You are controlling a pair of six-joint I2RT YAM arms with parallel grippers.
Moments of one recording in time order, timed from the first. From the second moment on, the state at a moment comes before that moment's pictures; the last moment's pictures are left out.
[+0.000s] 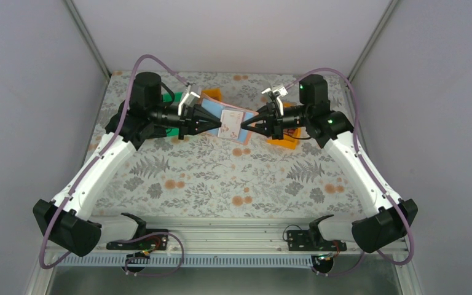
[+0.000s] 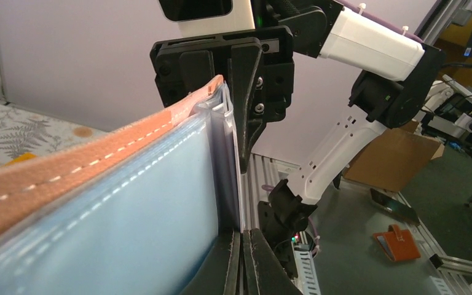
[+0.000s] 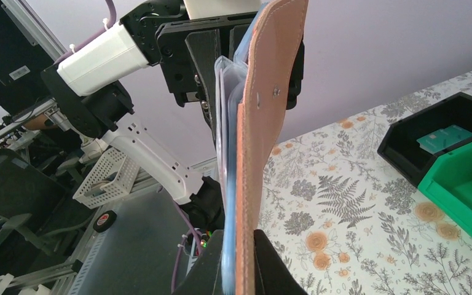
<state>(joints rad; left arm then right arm) -0.42 1.25 1.30 -0.38 1.20 -0.01 0.40 1.30 1.35 -0.53 -1.24 -0.01</state>
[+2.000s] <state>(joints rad) 0.03 1.22 0.98 -0.20 0.91 -0.68 0.18 1.34 1.11 -0.54 -1.10 0.14</state>
